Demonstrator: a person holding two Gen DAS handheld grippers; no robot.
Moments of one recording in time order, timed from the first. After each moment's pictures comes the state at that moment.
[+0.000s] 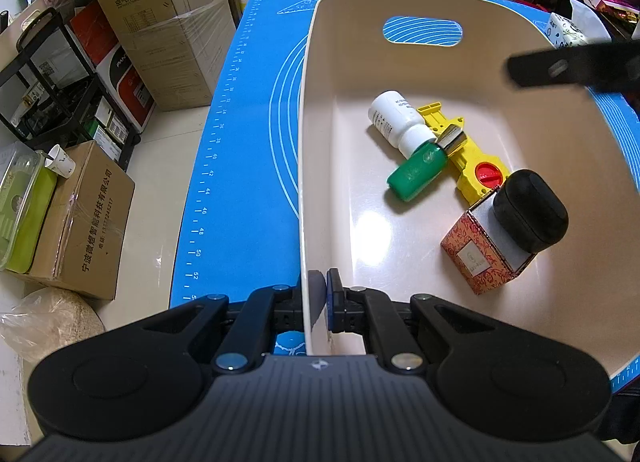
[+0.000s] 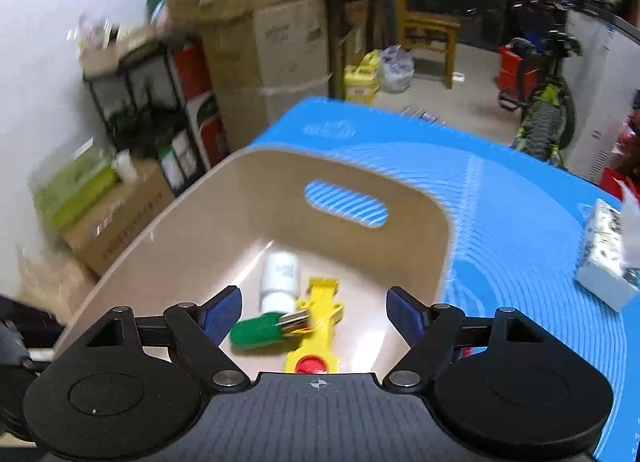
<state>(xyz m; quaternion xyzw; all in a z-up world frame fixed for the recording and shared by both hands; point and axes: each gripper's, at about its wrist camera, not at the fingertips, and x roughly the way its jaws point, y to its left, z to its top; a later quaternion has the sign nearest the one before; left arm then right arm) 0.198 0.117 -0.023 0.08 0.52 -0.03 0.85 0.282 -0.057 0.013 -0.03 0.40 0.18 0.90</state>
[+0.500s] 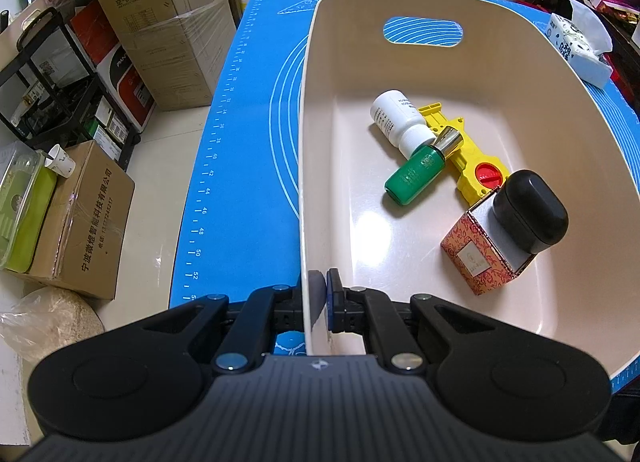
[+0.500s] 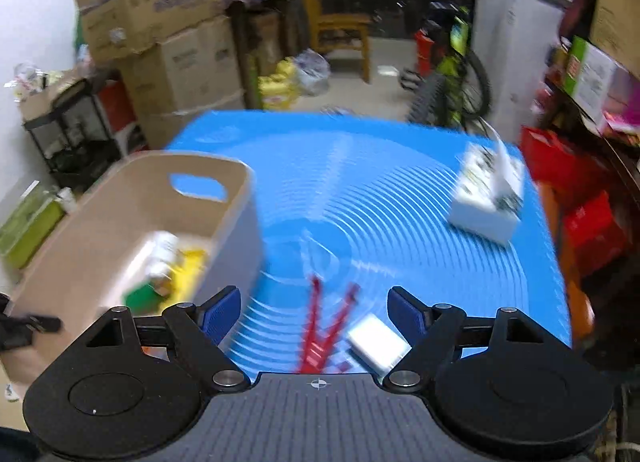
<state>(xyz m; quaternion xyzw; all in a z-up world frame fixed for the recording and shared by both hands) 0.198 0.116 -0.025 0.08 0.52 -0.03 0.85 0.243 -0.191 0.006 0.01 0.41 0.08 0.91</state>
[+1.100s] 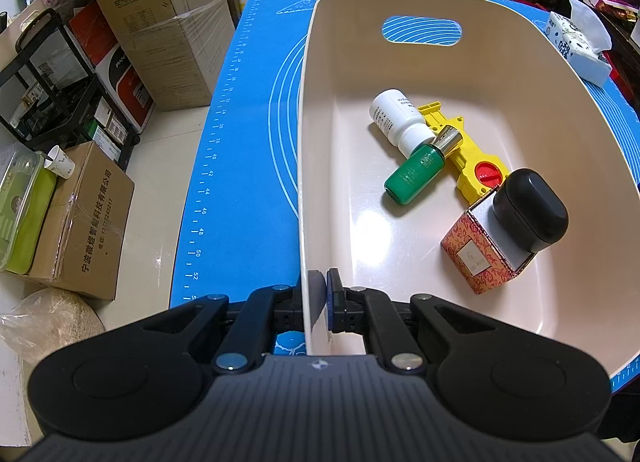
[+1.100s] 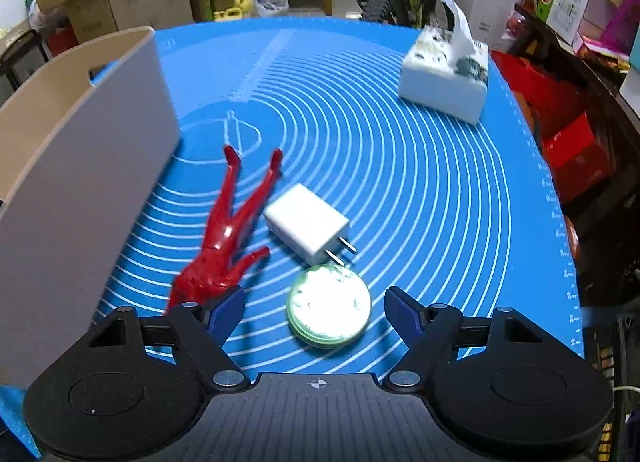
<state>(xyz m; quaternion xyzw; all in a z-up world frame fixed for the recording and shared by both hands) 0.198 0.116 -0.025 0.08 0.52 -0.04 0.85 0.236 -0.223 -0.090 0.00 0.49 0.04 0.87</state>
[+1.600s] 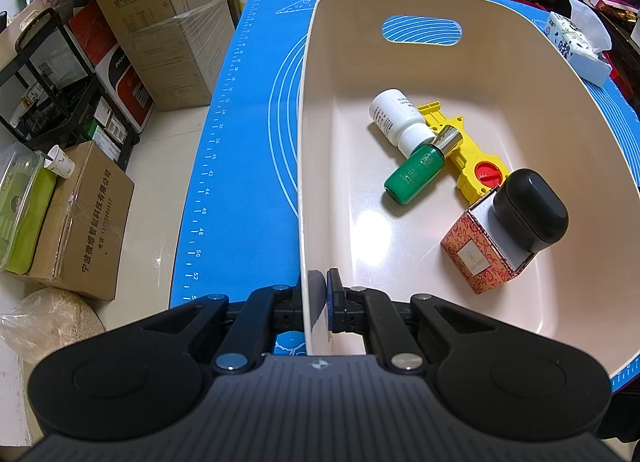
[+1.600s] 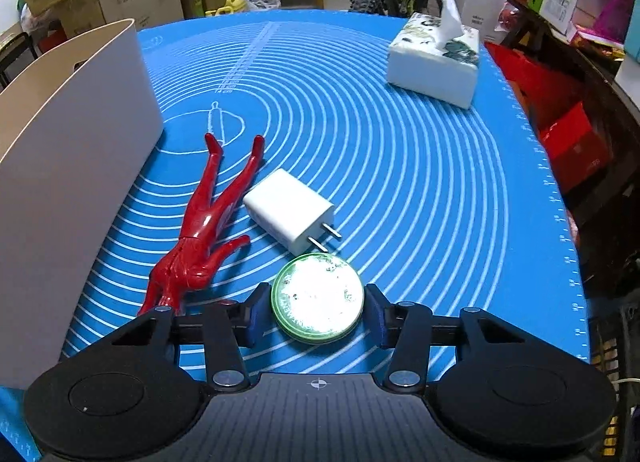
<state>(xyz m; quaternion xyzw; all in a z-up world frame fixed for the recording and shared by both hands) 0.199 0.116 -0.025 0.08 0.52 -0.04 0.85 0.233 -0.233 -0.100 0.01 0.48 0.03 0.88</state>
